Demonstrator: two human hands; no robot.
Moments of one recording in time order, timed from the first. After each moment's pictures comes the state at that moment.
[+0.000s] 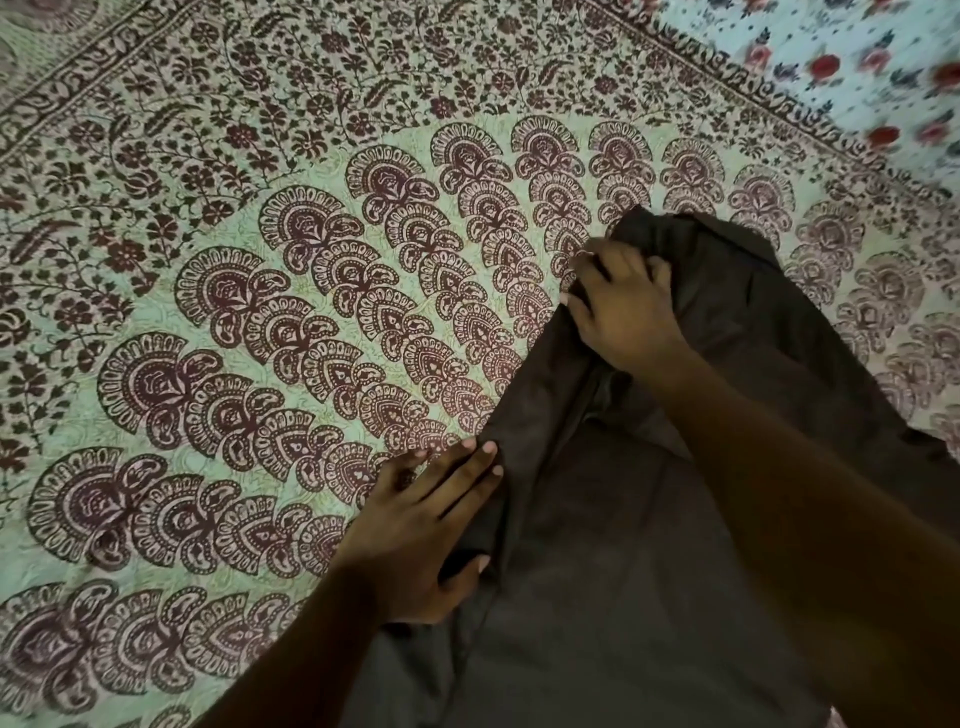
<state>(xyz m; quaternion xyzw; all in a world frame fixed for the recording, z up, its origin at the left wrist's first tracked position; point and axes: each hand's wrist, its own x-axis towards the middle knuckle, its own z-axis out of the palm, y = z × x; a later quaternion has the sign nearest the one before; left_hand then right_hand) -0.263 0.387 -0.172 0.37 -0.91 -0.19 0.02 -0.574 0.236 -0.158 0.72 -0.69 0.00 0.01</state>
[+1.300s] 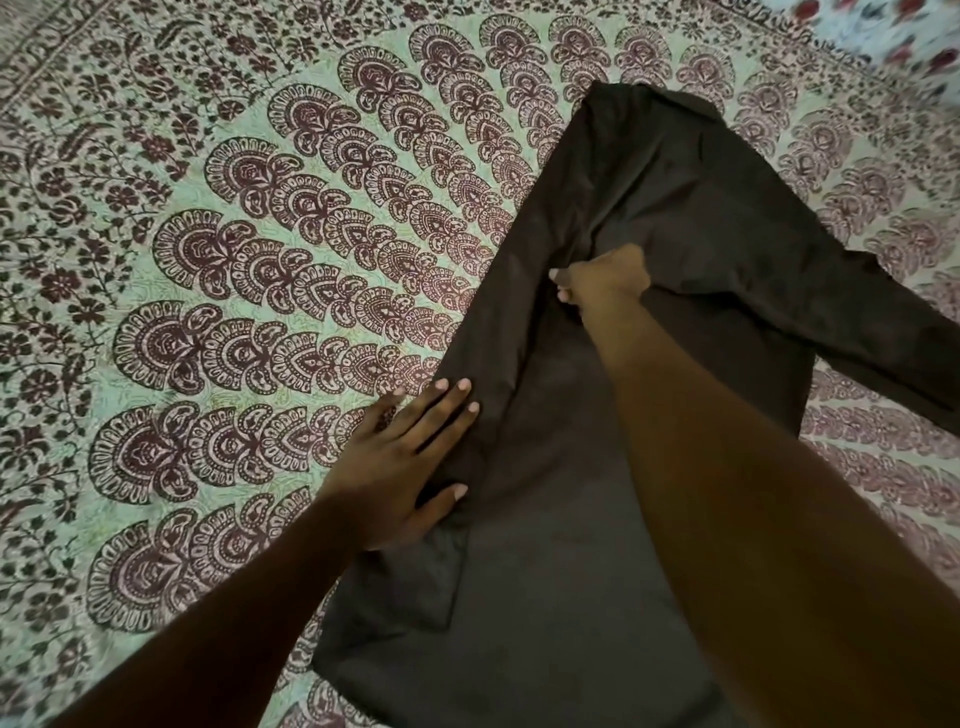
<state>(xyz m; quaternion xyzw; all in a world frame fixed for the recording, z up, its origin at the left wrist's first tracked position) -0.183 0.494 -0.166 0.33 -0.93 -0.13 -0.03 -0.486 0.375 -0.133 0.15 -0.88 0.32 -0.30</state>
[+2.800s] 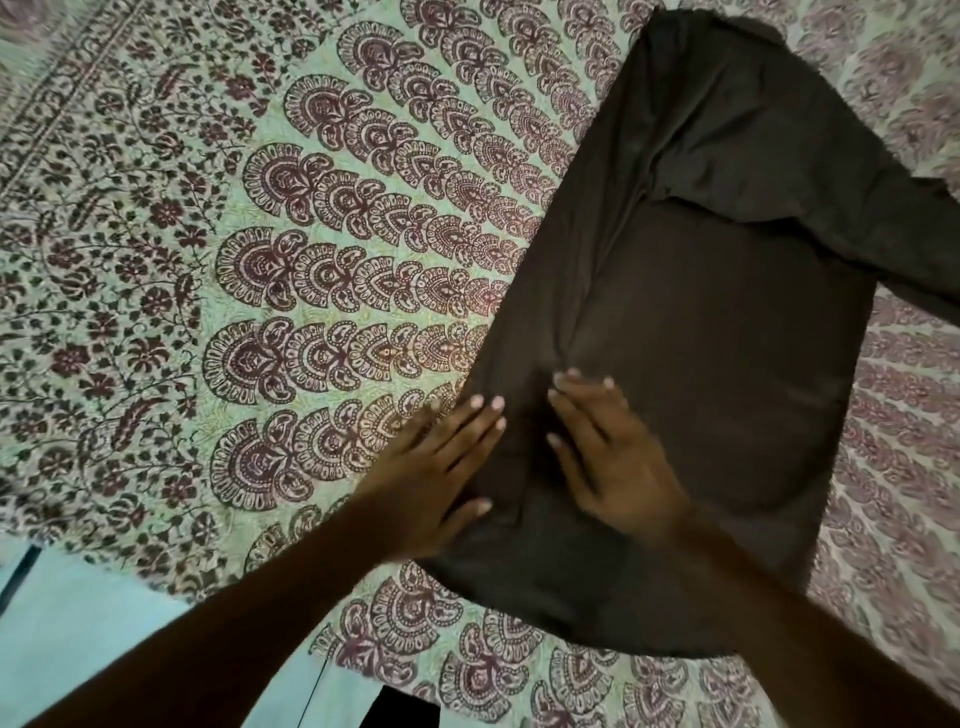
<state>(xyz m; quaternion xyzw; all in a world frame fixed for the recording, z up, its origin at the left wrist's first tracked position) -0.104 0.580 -0.164 0.27 -0.95 -0.15 -0.08 -0.366 0.643 -0.140 0.76 -0.63 0.15 -0.07</state>
